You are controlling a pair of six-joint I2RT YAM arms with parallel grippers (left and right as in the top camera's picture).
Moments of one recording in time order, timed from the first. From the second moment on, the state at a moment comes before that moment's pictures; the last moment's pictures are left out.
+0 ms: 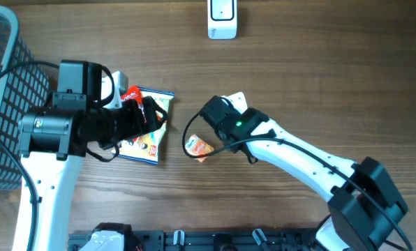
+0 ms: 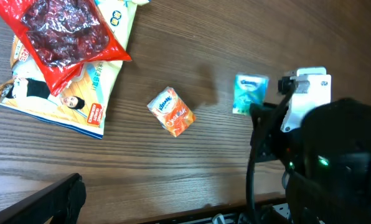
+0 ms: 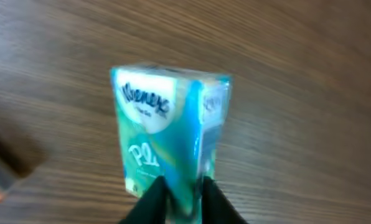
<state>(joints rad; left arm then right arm) -0.10 1.23 1.39 -1.33 0.36 -0.42 0.78 1.71 1.16 -0.87 0.45 0.45</state>
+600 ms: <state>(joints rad) -0.10 1.23 1.39 -1.33 0.36 -0.42 0.63 1.72 1.16 -0.76 0.13 0.41</state>
